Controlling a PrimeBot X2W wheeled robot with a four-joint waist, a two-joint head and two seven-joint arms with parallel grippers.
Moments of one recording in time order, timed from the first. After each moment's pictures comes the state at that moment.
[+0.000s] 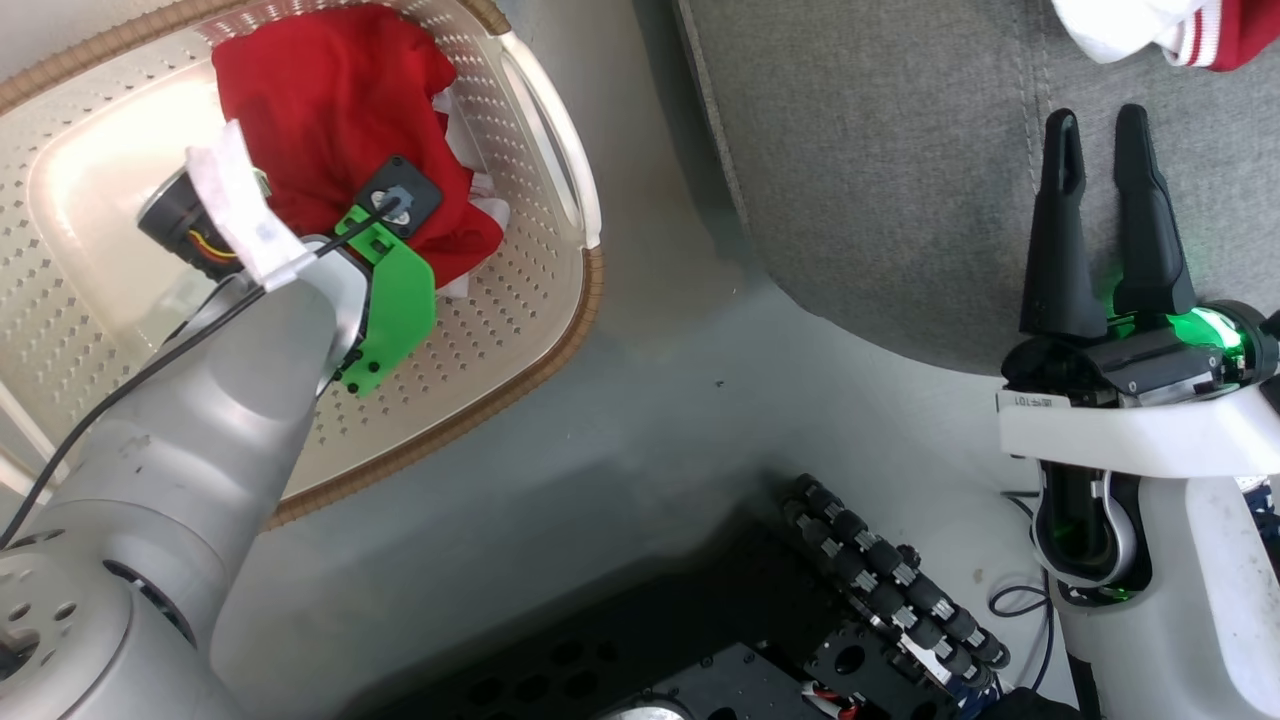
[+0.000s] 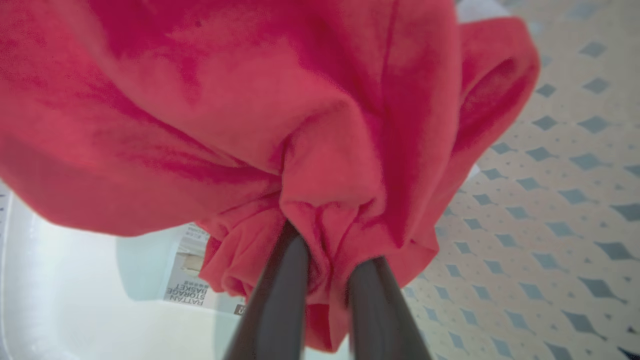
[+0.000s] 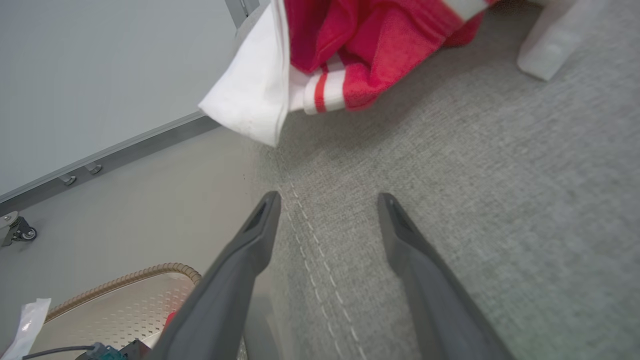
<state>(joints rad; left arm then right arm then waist) -1.18 0.17 -1.28 1.28 -0.57 -0.13 0.07 -0.30 -0.06 0.08 -0.15 0.49 0.13 -0.29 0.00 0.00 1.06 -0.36</state>
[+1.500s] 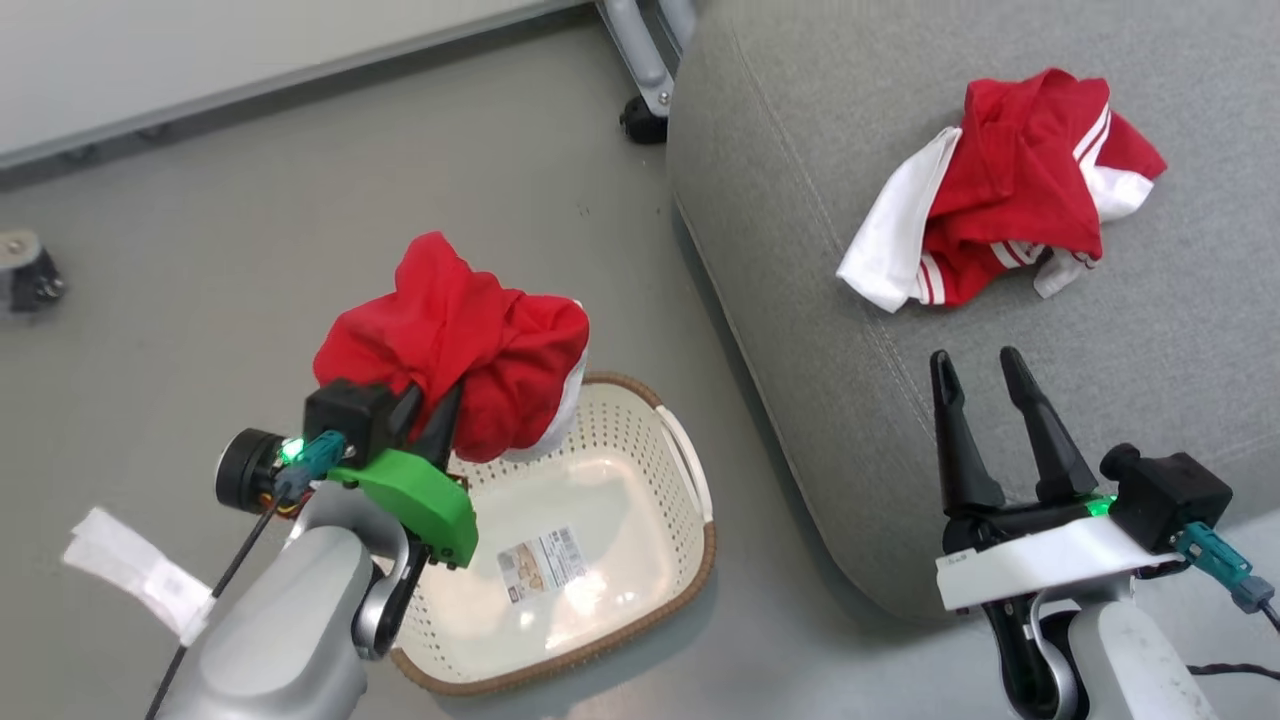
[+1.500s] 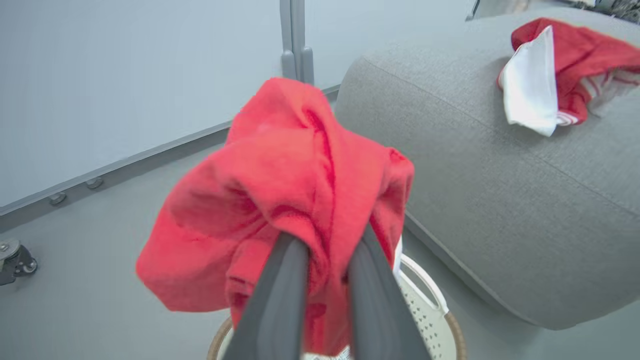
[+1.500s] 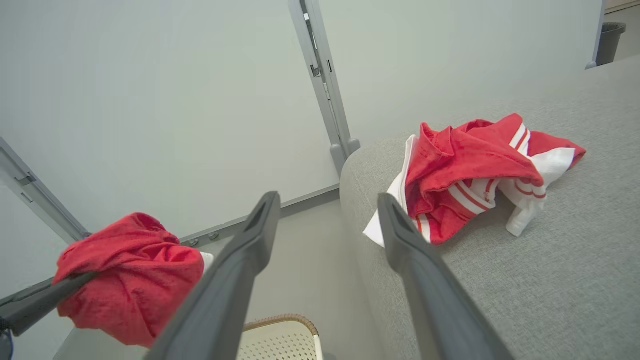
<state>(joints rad) -0.56 0.29 -0.72 0.62 -0.60 0.01 -0.26 -0.10 -0.08 0.12 0.07 0.38 0.13 -0.26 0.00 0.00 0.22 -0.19</state>
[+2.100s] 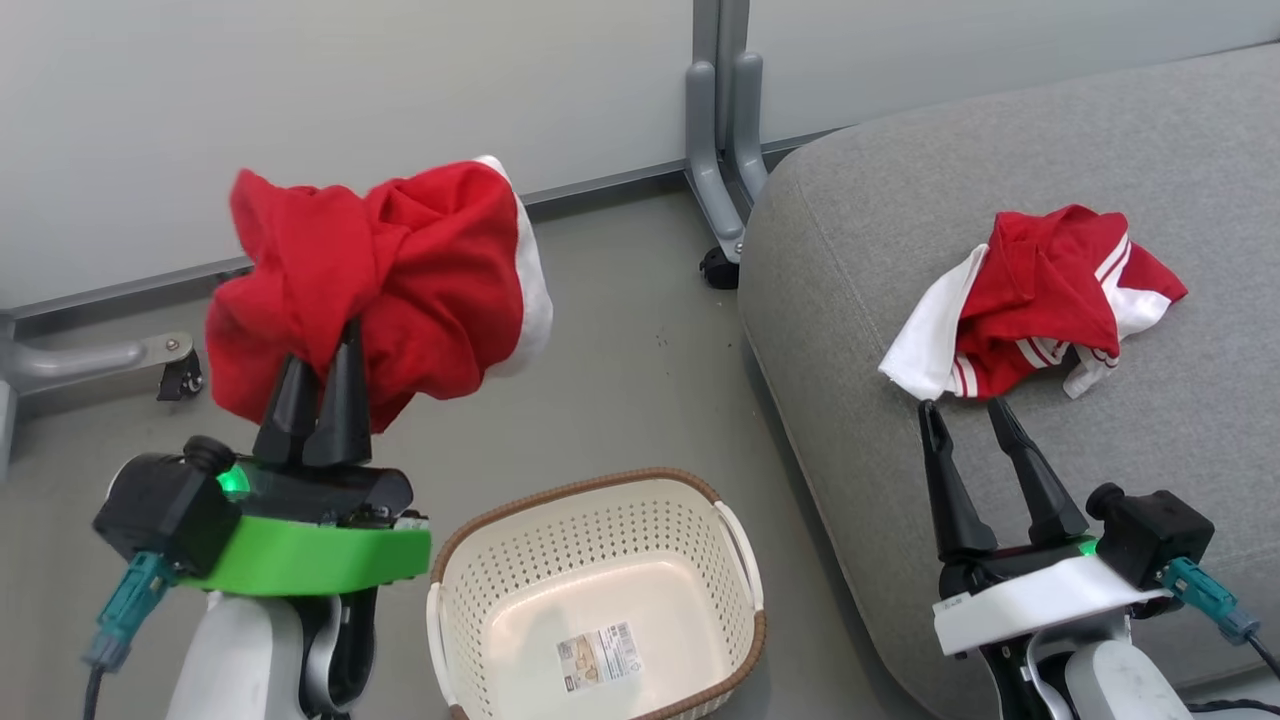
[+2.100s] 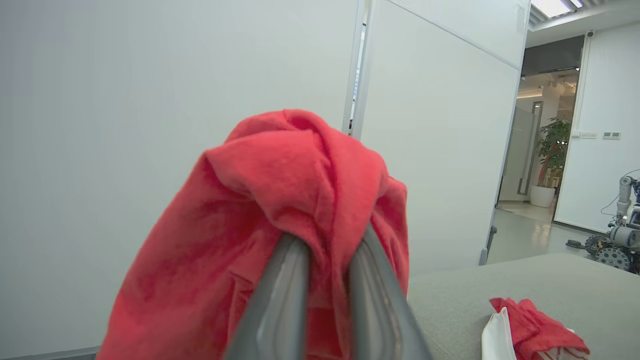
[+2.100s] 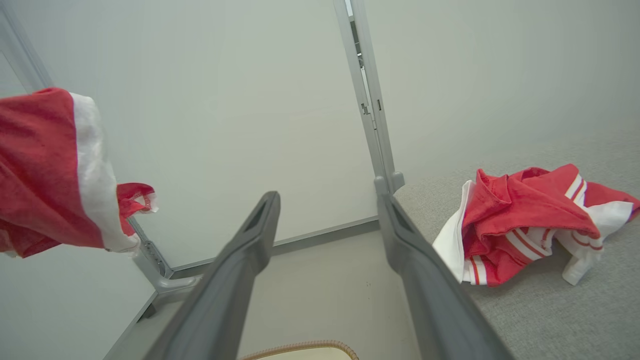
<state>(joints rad) -0.19 0.09 -0.13 -0.03 -0.35 -0.12 -0.26 -0.04 -0.10 0.15 0.08 0.39 0.13 -0.26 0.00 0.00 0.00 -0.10</state>
